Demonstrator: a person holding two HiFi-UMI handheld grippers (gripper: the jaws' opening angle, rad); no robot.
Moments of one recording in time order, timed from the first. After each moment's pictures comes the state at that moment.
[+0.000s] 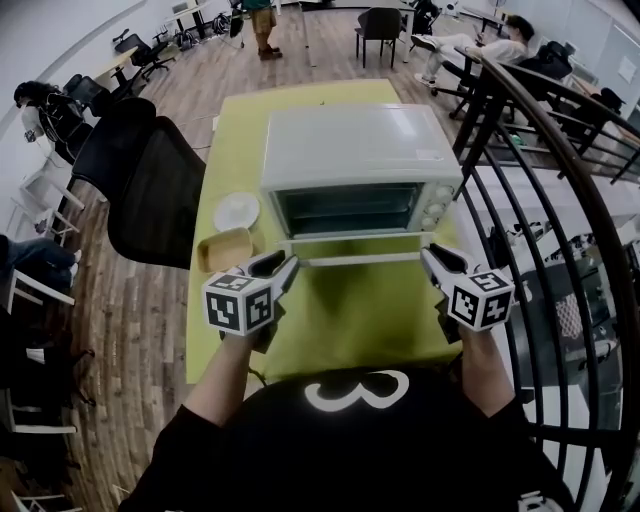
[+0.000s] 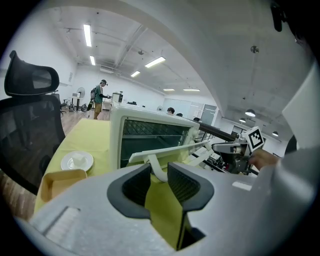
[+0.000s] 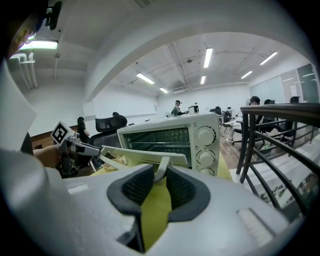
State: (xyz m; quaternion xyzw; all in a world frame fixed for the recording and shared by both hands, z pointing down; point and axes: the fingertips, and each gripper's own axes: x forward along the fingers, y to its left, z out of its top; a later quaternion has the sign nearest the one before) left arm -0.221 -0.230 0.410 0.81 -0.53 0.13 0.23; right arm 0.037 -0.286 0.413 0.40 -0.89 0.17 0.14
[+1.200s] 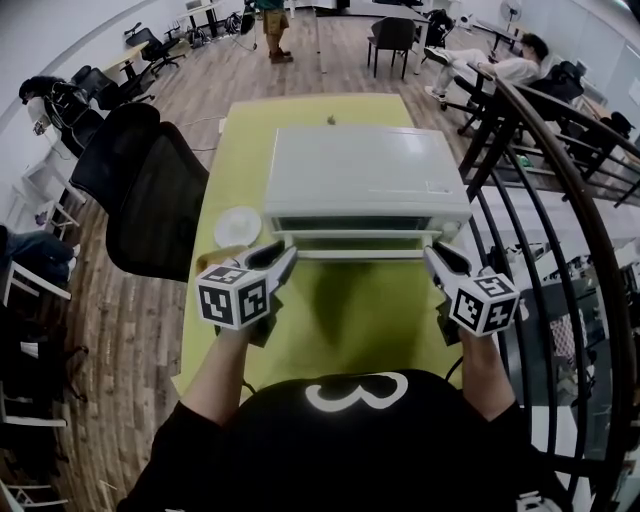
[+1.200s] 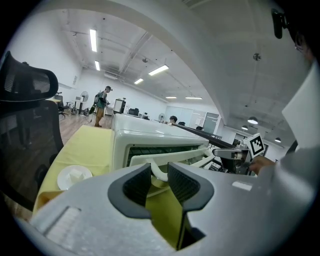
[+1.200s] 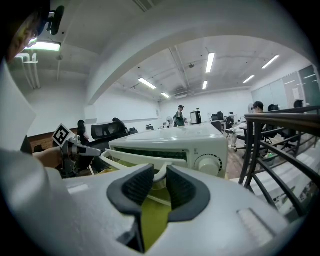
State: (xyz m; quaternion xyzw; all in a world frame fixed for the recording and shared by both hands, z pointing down) left arm -0.239 -0.286 0.374 0.81 -0.54 0.09 0.22; right arm 0.021 -0.342 0.376 0.39 -0.90 0.15 0.12
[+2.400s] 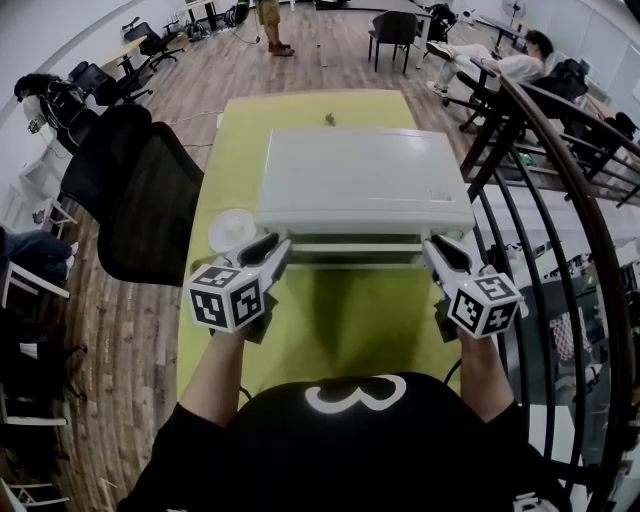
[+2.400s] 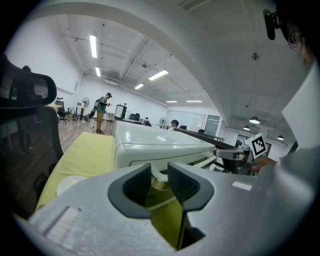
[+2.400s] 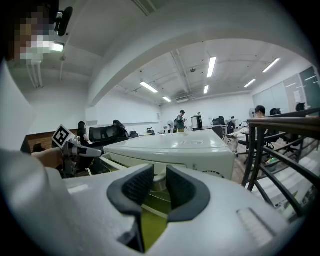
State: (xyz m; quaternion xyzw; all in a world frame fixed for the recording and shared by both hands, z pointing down) left arm -0.249 -0.322 0.362 0.80 -0.56 0.07 0.19; right arm 0.011 -0.378 0.364 0.39 -0.91 0.13 0.10
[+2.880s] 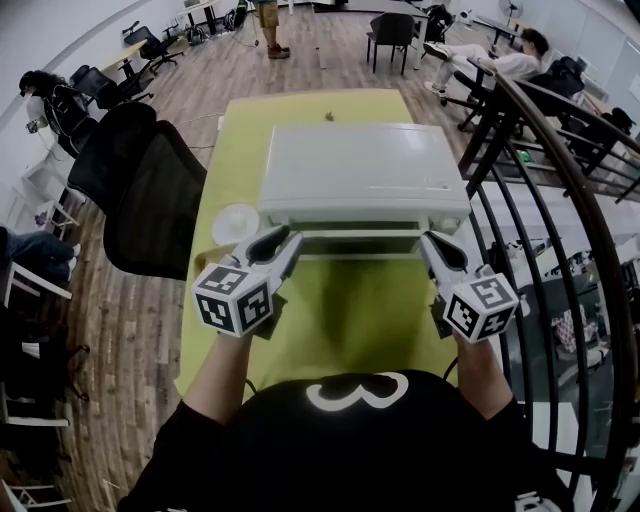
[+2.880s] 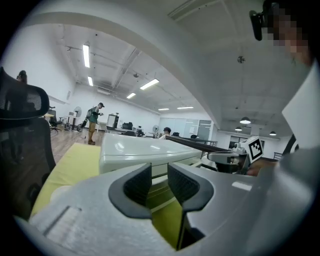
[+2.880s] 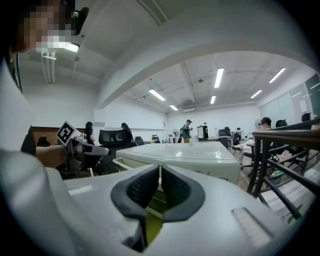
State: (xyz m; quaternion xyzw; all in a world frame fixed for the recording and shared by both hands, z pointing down) left arm -0.217 -0.298 0.327 0.83 -0.54 0.04 0.13; right arm 0.004 -0.340 0.335 0.37 -0.92 0.08 0.07
